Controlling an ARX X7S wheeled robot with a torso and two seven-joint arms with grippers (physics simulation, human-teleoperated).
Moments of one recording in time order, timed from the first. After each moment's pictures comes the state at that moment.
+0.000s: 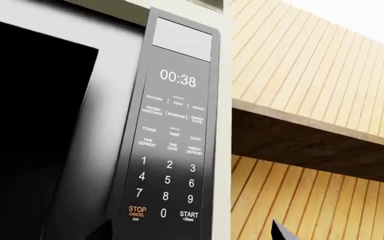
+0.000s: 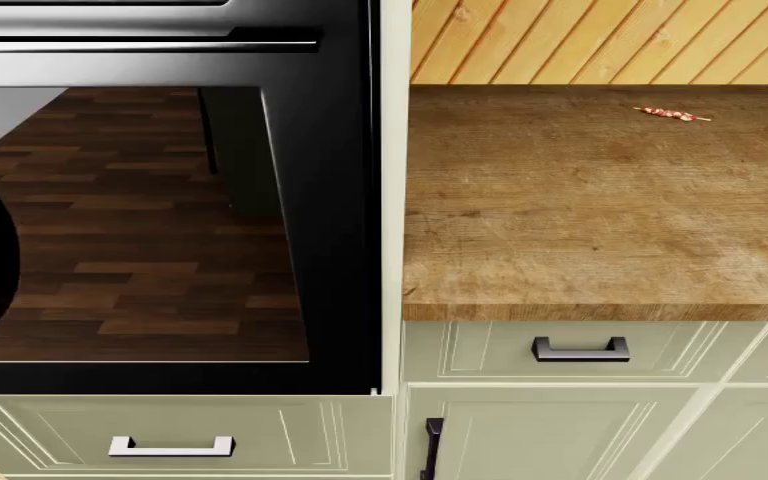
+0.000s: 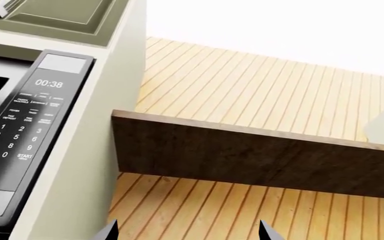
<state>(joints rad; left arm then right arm) -1.96 -0.14 0.11 -0.02 -0.98 -1.03 -0.60 0.87 1.10 0.04 -0.99 1.07 0.43 0.91</state>
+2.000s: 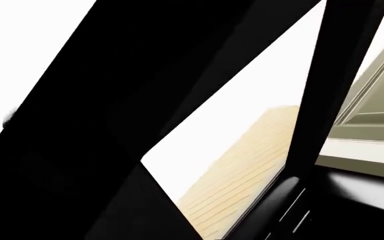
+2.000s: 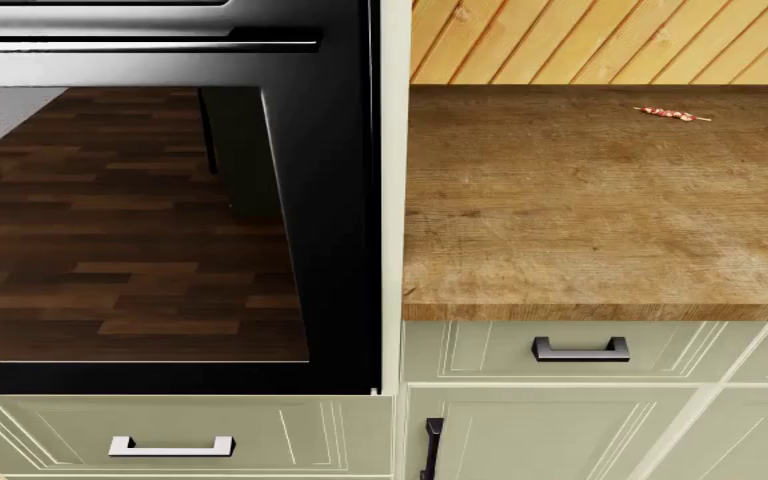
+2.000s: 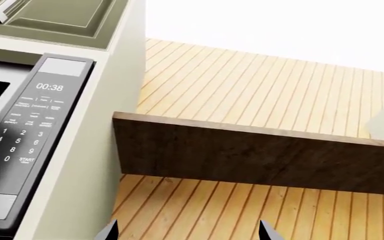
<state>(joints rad) -2.01 -0.50 0.38 0.05 -0.40 -0.88 -1.31 0.86 1.10 0.03 -0.98 1.06 0.38 0.91</state>
